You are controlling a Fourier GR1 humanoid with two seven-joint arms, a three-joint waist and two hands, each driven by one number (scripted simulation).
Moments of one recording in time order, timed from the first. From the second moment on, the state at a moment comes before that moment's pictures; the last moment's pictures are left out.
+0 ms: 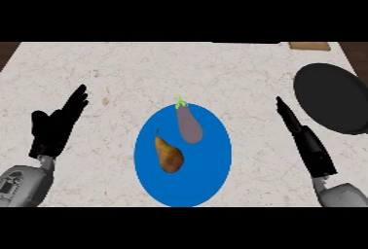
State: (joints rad) left arm -0.23 0.48 -0.18 -1.29 0.24 0.10 0.04; right arm -0.13 -0.48 0.34 -1.42 -0.11 -0.17 -0.14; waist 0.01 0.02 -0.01
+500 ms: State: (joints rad) left arm -0.28 0.30 -0.27 -1.41 0.24 0.10 -0.07; right arm -0.46 -0.34 0.39 -1.22 -0.37 0.16 0.25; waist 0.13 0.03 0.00
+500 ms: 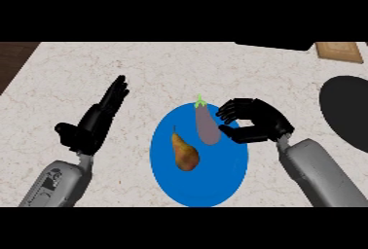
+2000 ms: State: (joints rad) left arm -0.17 0.19 -0.34 -1.50 0.18 0.18 -0.14; right arm -1.18 -0.16 0.58 -0.54 -0.30 1.09 0.35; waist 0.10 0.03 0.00
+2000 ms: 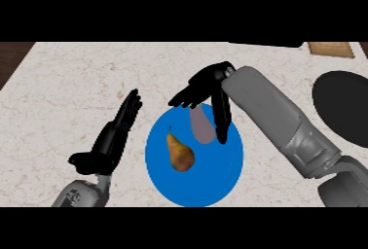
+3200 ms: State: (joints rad) left arm -0.11 0.19 -0.31 -1.56 0.16 0.17 -0.12; right arm -1.23 -0.04 0.67 -0.34 0.03 1.08 0.08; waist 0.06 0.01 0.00
